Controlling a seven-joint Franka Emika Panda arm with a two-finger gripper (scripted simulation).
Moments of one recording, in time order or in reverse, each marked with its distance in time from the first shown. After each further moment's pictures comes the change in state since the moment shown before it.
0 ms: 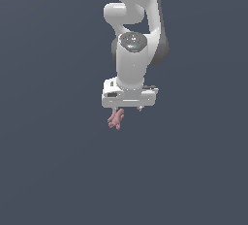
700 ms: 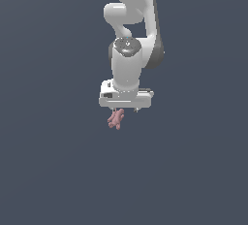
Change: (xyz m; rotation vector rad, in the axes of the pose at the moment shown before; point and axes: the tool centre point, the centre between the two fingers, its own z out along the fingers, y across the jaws) arm -0.008 0.011 0.016 0.006 -0.001 0.080
